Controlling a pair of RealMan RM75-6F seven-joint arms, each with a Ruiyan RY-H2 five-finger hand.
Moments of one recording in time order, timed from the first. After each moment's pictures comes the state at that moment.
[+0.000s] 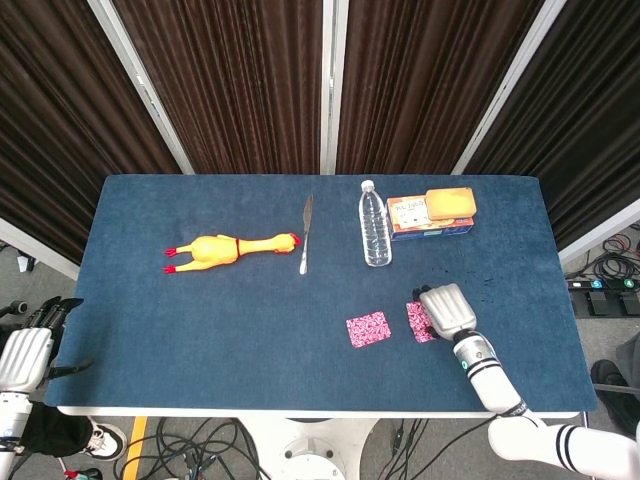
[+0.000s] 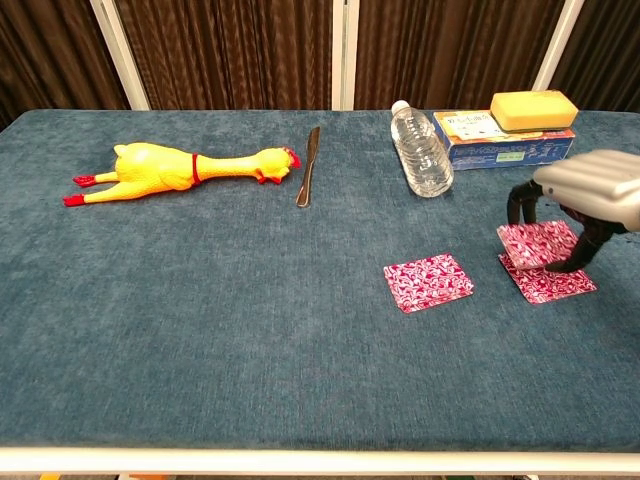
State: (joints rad) left arm -0.11 -1.32 0.00 -1.18 1.52 1.43 -0.39; right arm 0.64 -1.45 0.05 -1.53 -1.00 0.98 -0.63
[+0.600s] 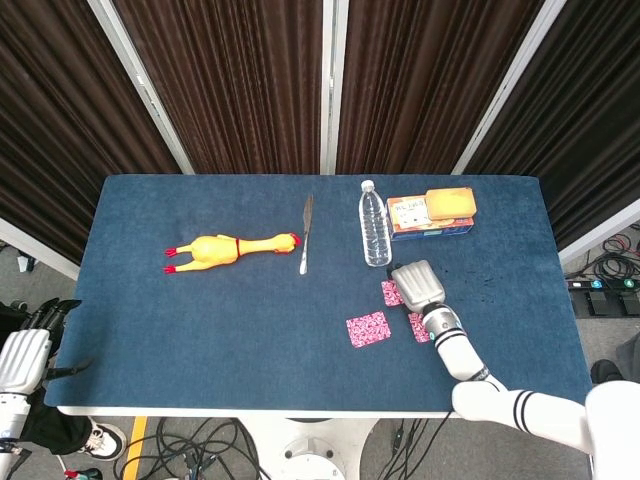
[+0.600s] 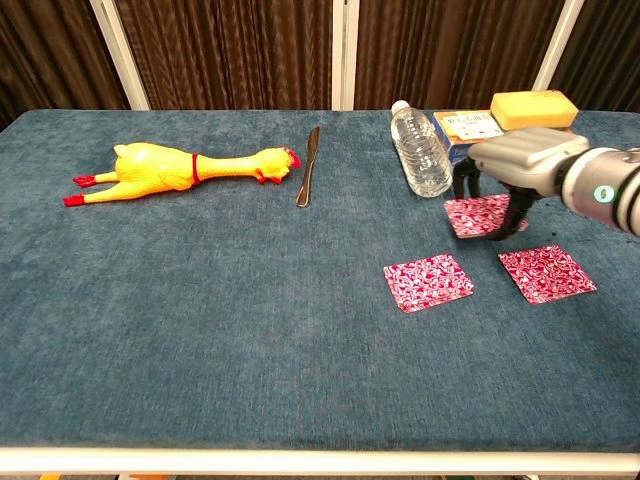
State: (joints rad) left arm -0.10 -1.32 0.00 -1.17 1.52 1.42 -0.40; right arm 0.80 -1.60 0.13 -1.34 -0.86 0.87 -0.69
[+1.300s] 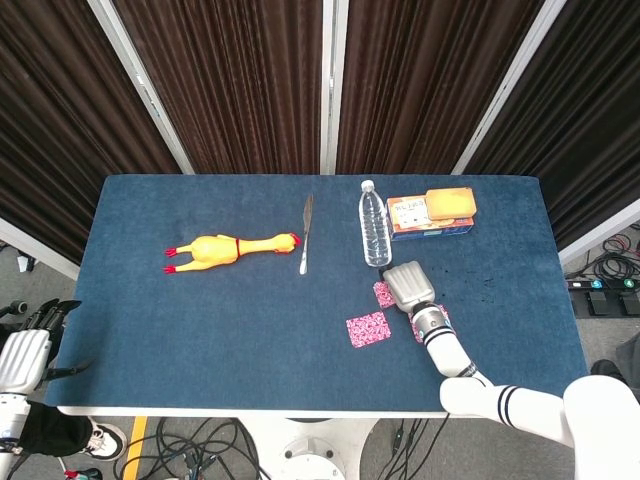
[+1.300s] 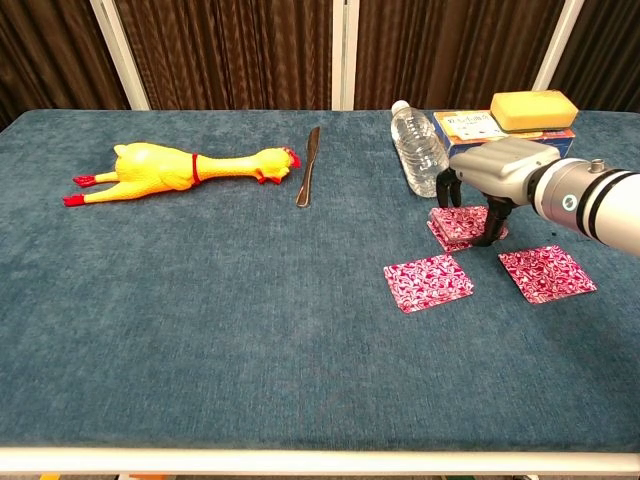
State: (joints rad) left arm -0.10 -1.33 0.00 -1.15 1.52 1.42 -0.41; right arm 0.84 -1.65 0.12 -1.28 -0.81 0.85 -0.70
